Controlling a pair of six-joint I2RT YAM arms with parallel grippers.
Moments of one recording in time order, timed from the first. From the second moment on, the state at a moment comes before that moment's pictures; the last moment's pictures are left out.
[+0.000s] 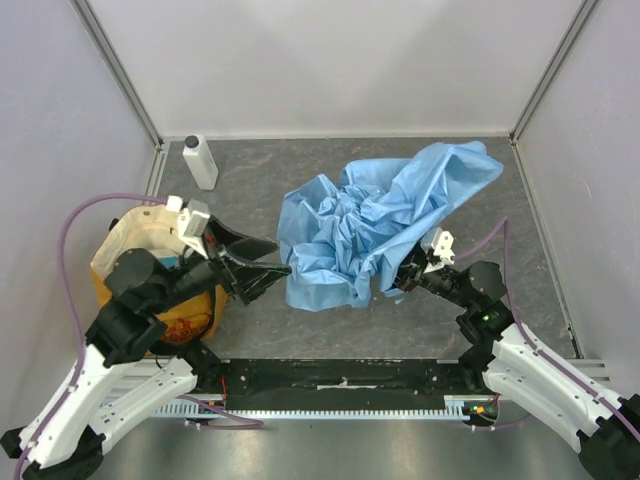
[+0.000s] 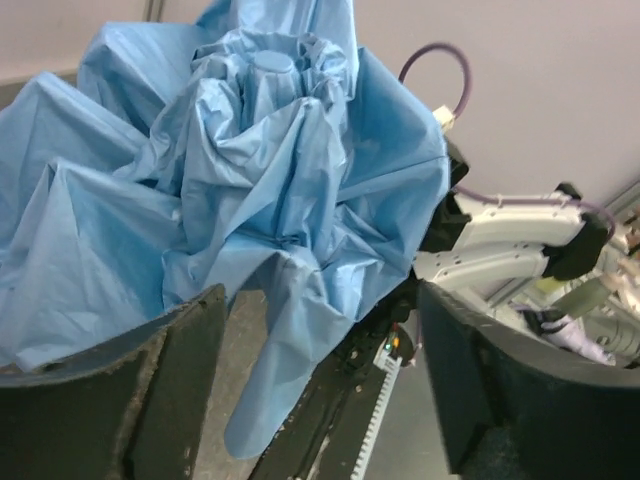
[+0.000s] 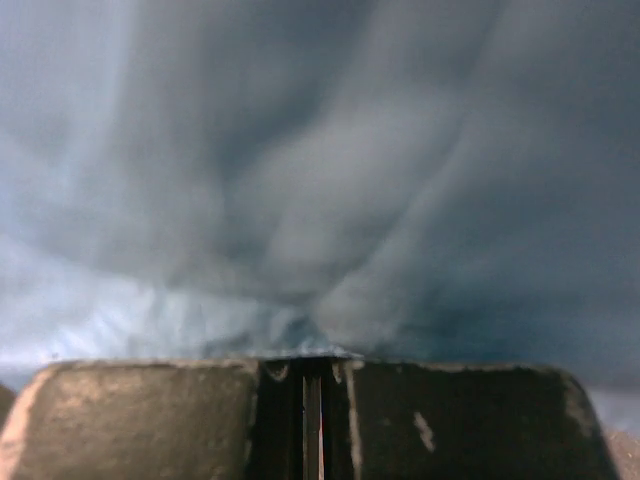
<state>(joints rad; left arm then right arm) -0.69 0.56 1.02 -0.37 0.36 -0.48 0.60 0.67 0.35 0.53 -0.50 0.06</state>
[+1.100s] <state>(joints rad) -0.74 0.88 0.92 0.06 0.60 -0.63 0.59 0.75 0.31 0.67 -0.73 0.06</state>
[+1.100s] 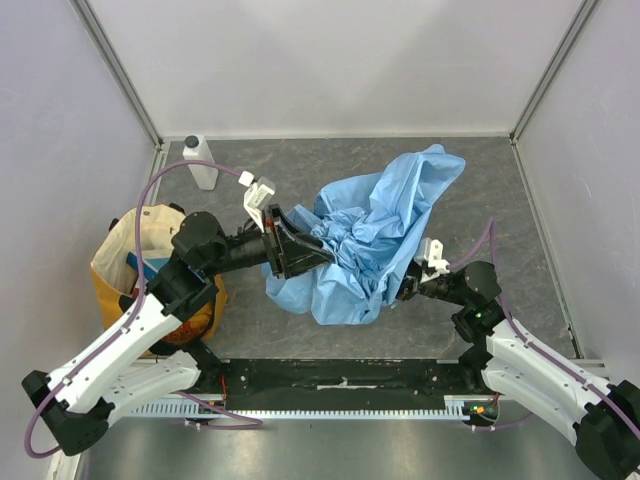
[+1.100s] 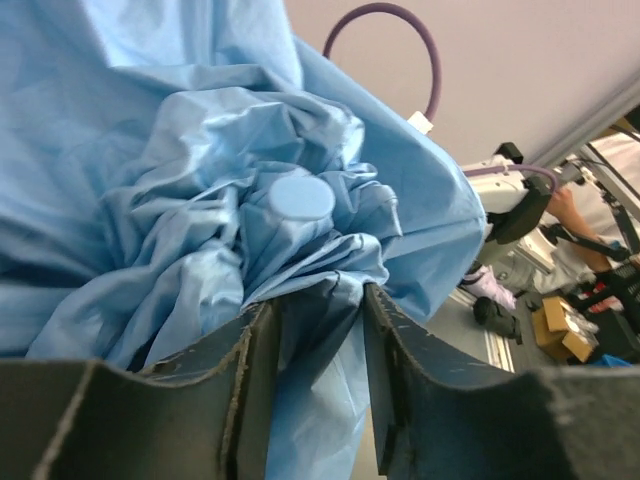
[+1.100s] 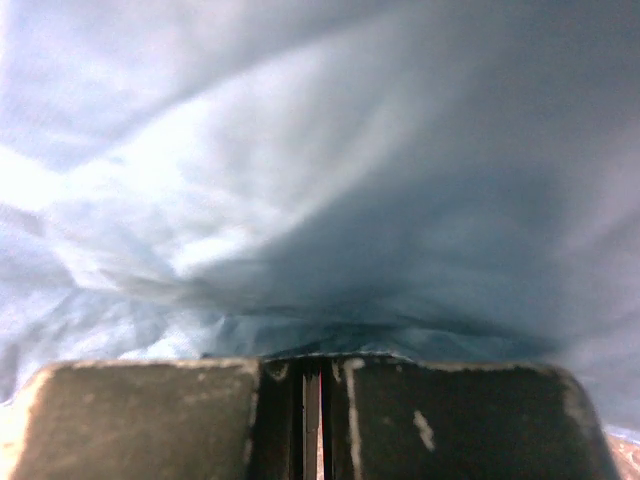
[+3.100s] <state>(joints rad) -0.74 0.68 0.82 0.02 0.67 -0.44 0.57 0.85 0.42 0.73 -1.02 0.35</state>
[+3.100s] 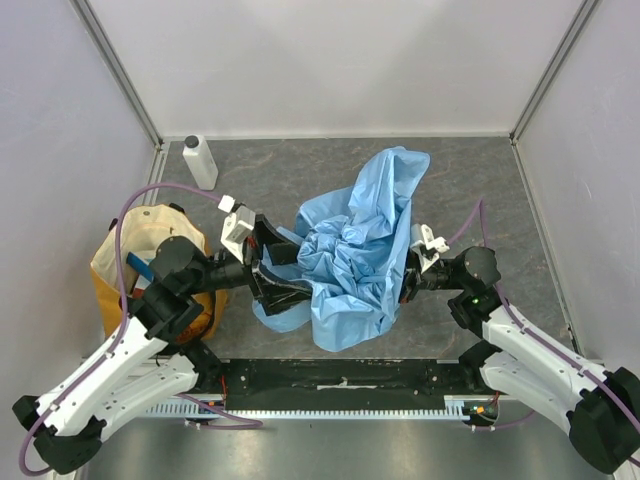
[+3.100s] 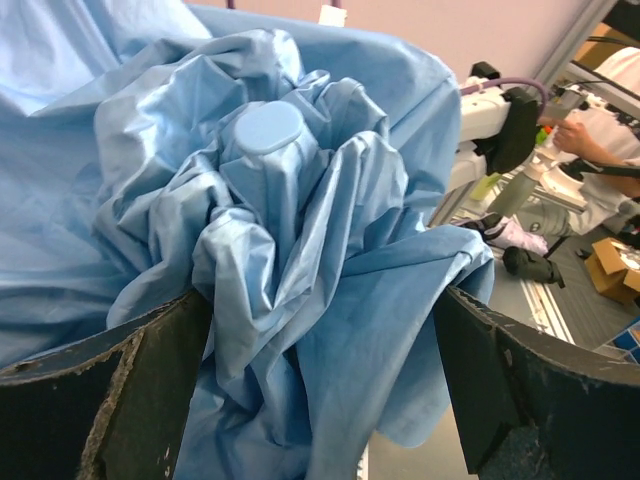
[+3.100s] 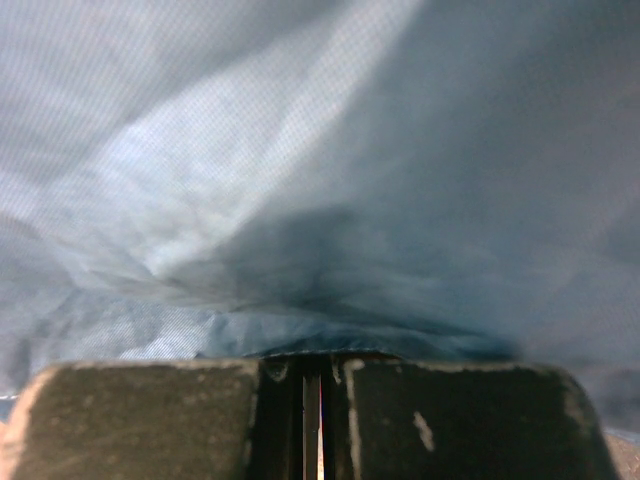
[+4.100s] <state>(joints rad) -0.74 0.63 0.78 0.01 0.54 -0.58 0.57 0.87 0.44 0.65 -0.93 0.30</state>
